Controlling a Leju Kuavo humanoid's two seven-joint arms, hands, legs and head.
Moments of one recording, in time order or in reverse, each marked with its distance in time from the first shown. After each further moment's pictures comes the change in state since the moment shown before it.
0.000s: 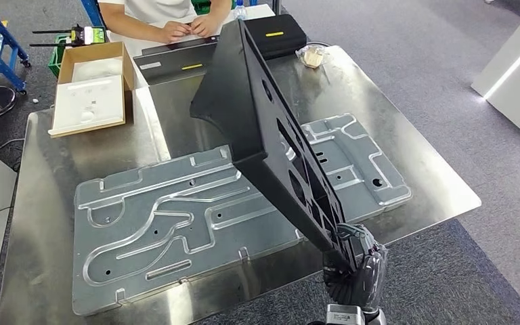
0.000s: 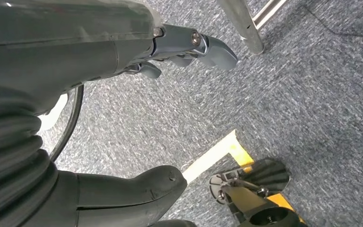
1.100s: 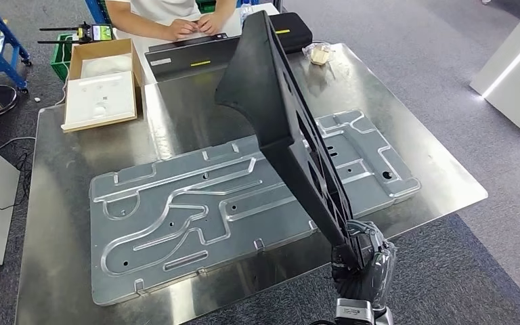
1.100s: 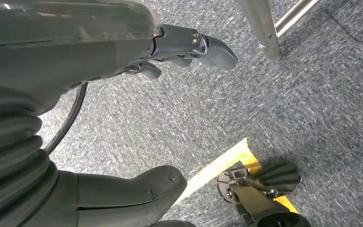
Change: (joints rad) left arm -0.011 -0.005 0.024 0.000 0.011 0.012 0.029; right arm -0.008 0.000 -0.041 -0.008 -0.018 0.013 -0.002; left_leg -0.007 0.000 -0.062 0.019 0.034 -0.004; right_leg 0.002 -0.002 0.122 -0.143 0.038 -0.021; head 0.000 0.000
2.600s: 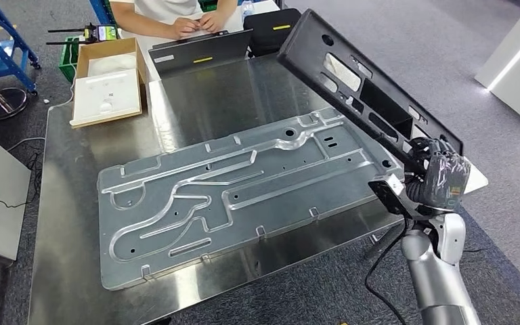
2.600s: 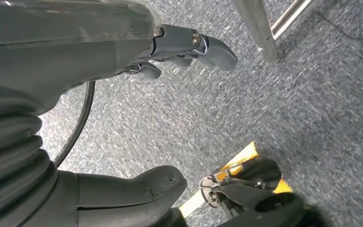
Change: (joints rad) left arm -0.049 -0.007 -0.038 0.000 -0.061 -0.013 0.043; right arm -0.564 -0.290 -0.366 0.512 0.462 -0.037 0.278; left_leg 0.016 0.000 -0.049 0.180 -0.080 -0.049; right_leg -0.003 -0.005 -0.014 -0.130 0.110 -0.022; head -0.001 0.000
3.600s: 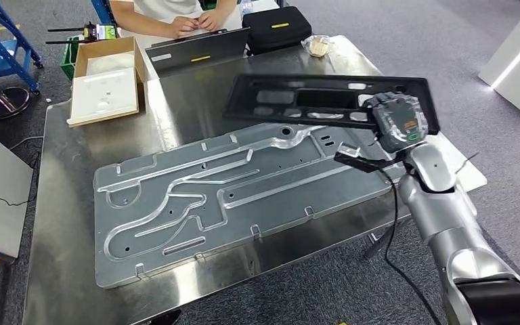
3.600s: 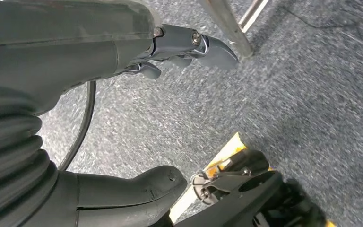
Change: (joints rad) left arm -0.036 -0.017 -0.065 0.000 -0.041 -0.045 -0.014; right arm -0.417 -0.094 0.338 0.384 0.320 0.175 -0.006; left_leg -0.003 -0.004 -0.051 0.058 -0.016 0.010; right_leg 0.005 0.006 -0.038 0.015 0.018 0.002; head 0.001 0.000
